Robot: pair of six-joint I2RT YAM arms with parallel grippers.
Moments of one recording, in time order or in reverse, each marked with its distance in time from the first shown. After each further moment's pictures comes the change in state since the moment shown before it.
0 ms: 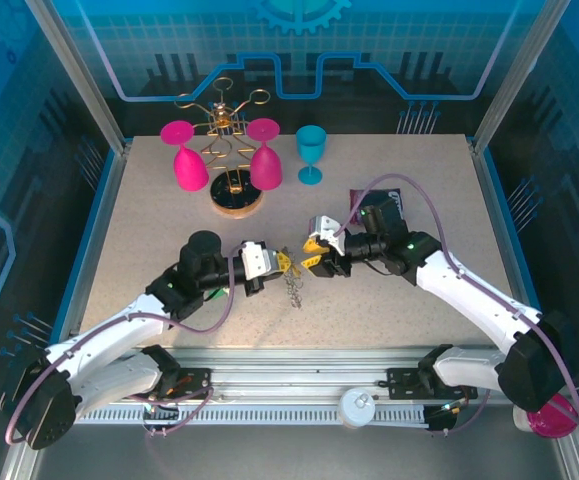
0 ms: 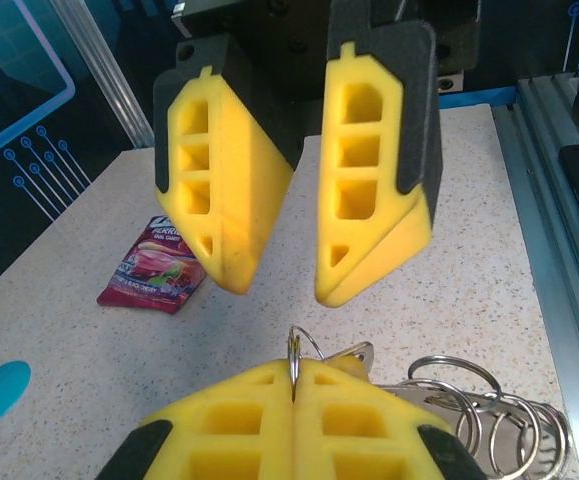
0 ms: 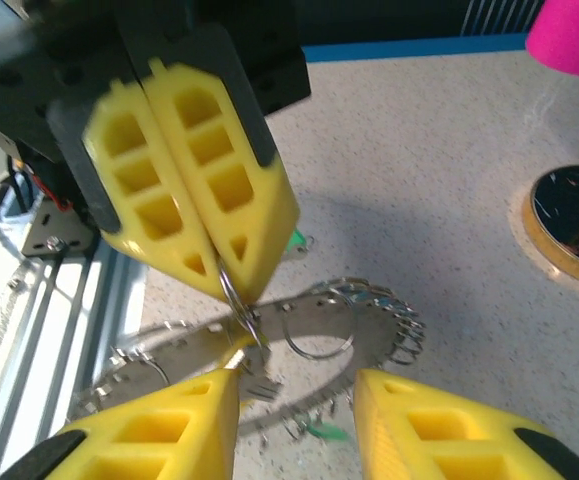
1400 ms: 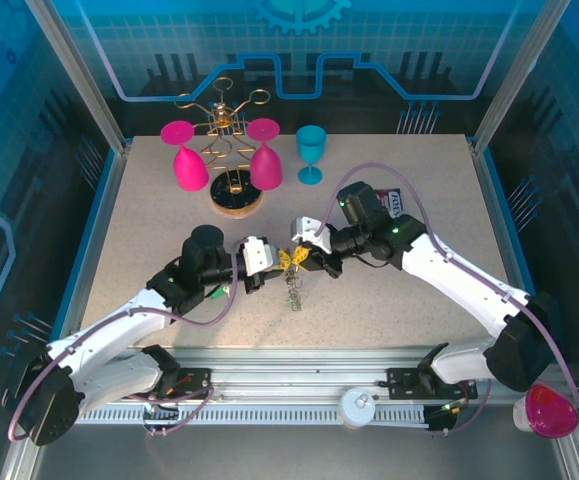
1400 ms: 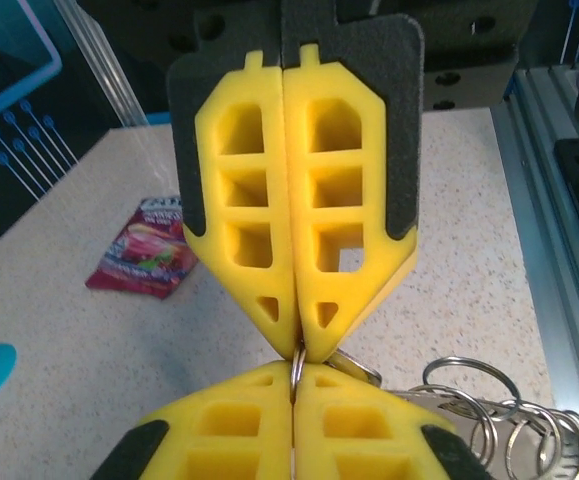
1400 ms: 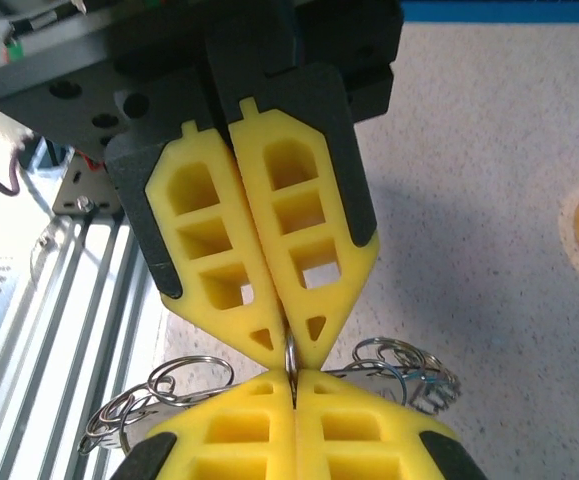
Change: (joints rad) left arm 0.010 0.035 0.063 -0.108 0.013 0.018; right arm 0.094 0.137 0.232 -0.285 0.080 -0.156
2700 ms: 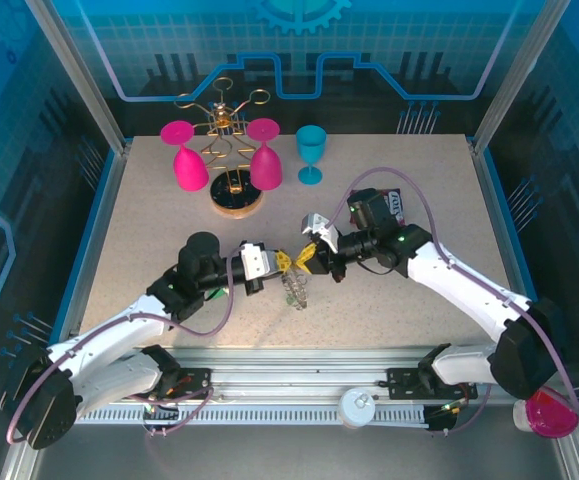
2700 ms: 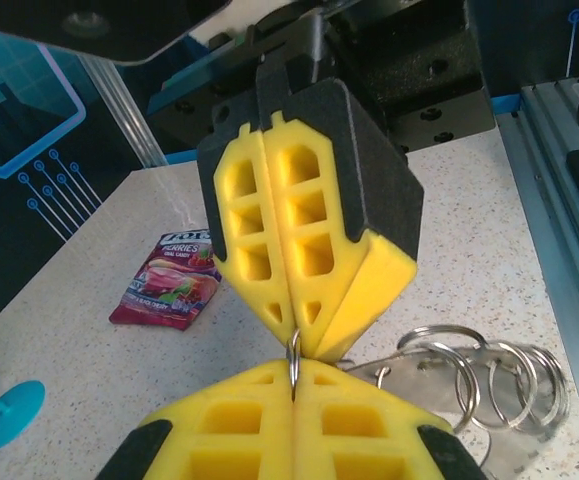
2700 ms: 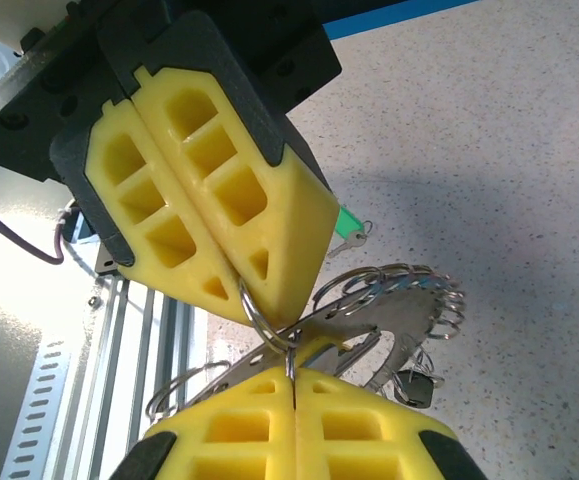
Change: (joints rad) left arm -0.006 -0.032 -0.088 0.183 0.005 -0.003; right arm -0.075 -0.048 -0.163 0.183 -0.128 0.270
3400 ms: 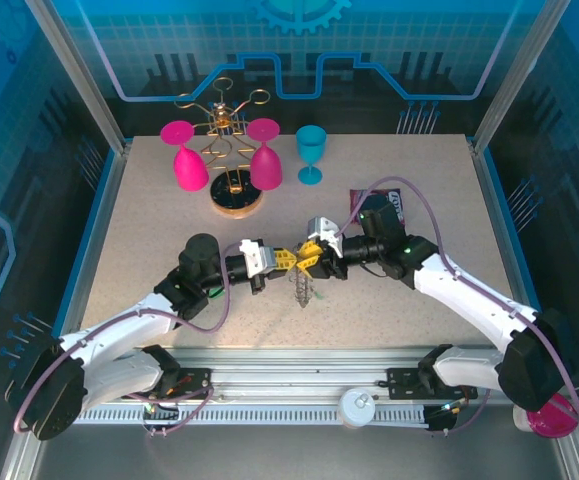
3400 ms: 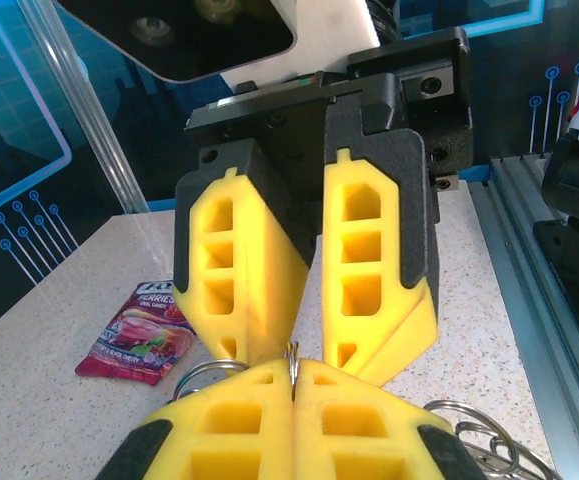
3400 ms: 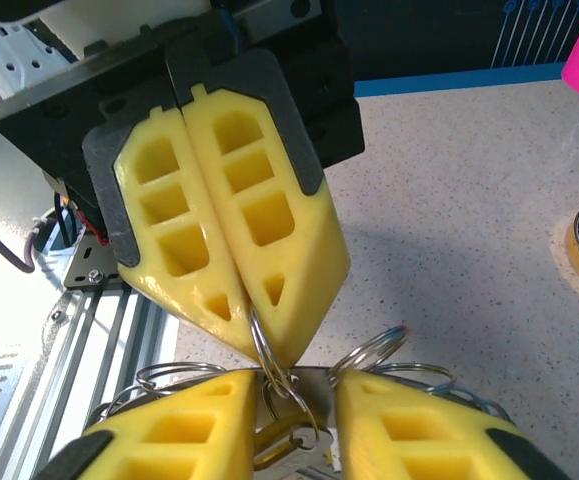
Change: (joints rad) left arm 0.000 0.063 -0.034 0.218 0.072 -0.136; right arm -0.007 -0.087 -0.114 0.209 -0.019 -0.043
